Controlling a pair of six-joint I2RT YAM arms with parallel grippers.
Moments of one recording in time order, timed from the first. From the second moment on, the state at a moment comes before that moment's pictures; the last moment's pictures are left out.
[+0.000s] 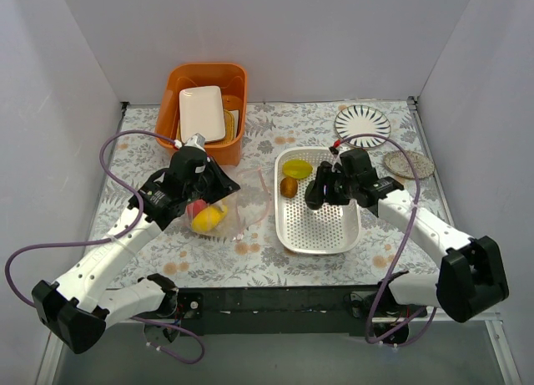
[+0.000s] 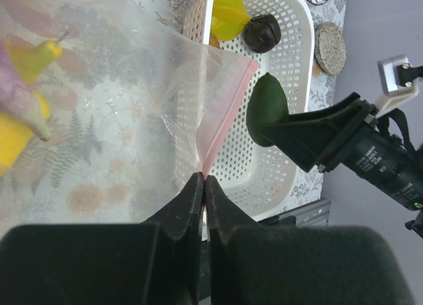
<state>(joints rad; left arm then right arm) -0.59 1.05 1.05 -0.63 -0.01 -0.94 0.47 1.28 0.85 -0.39 -0.21 0.45</state>
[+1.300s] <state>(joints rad) -0.59 1.08 1.02 -0.57 0.03 -0.95 0.85 1.41 1.10 -0.36 -0.41 0.47</state>
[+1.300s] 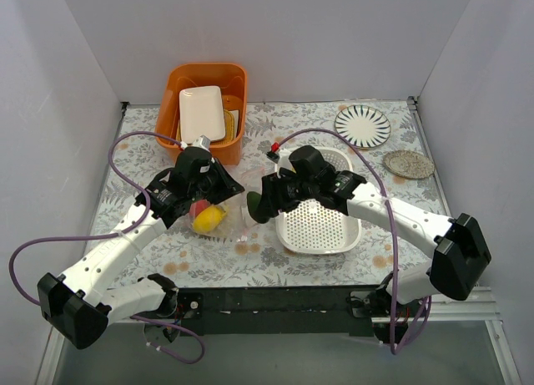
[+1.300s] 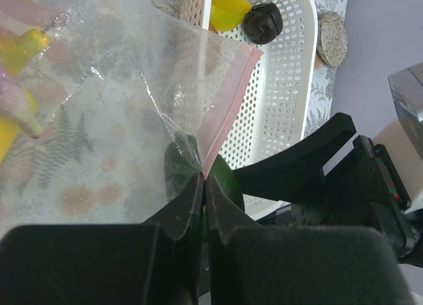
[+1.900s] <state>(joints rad) -0.59 1.08 1.02 -0.58 0.03 -0.95 0.85 1.51 1.24 -0.36 -0.30 0.42</state>
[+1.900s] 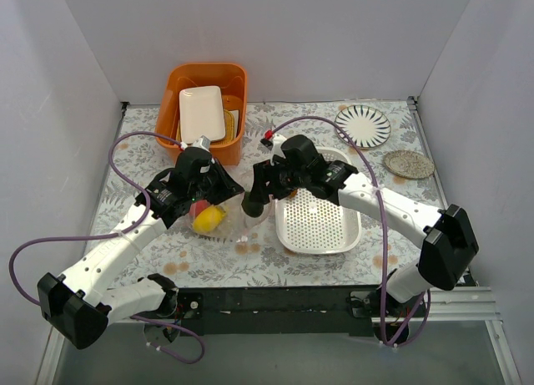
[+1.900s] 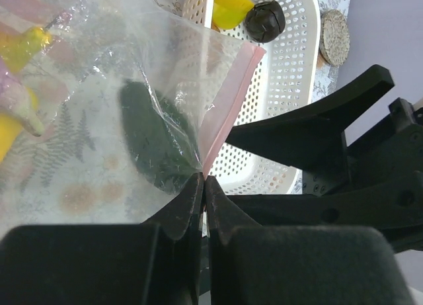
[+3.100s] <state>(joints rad) -0.59 1.07 1.02 -0.60 0.03 -0.95 0.52 1.51 1.14 -0.55 0.01 0.44</state>
